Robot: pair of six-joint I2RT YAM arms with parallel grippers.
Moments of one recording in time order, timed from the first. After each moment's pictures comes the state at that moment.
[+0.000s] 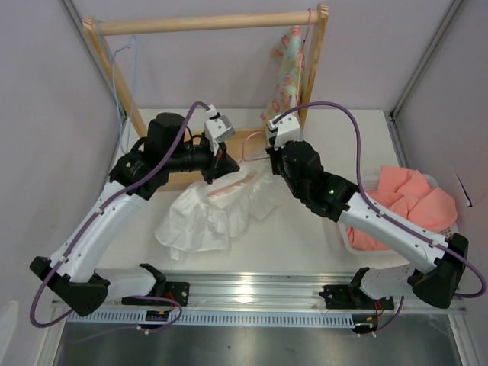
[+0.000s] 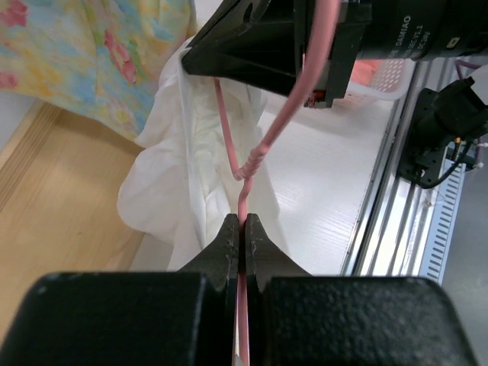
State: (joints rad) left arm -0.58 1.22 1.47 -0.71 0.56 0.18; right arm 0.92 1.29 1.27 -0.21 0.58 0.03
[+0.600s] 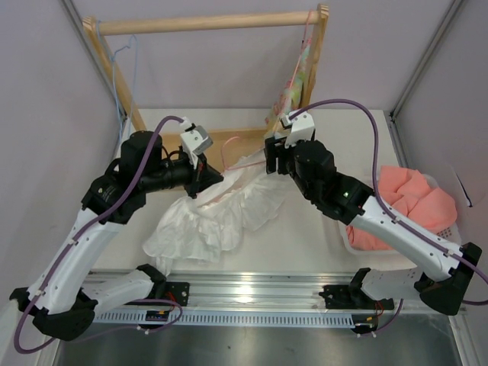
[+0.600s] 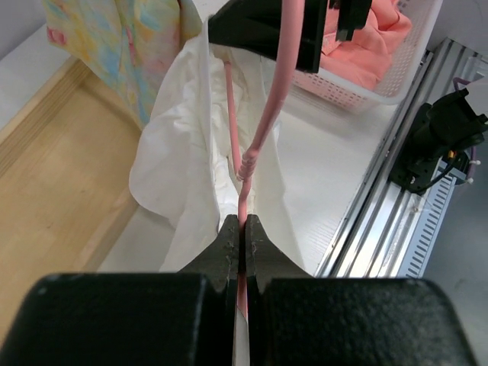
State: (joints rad) left arm -0.58 1.02 1.40 -0.78 0.45 0.08; right arm 0.92 1.23 1.30 -0.28 0.55 0.13
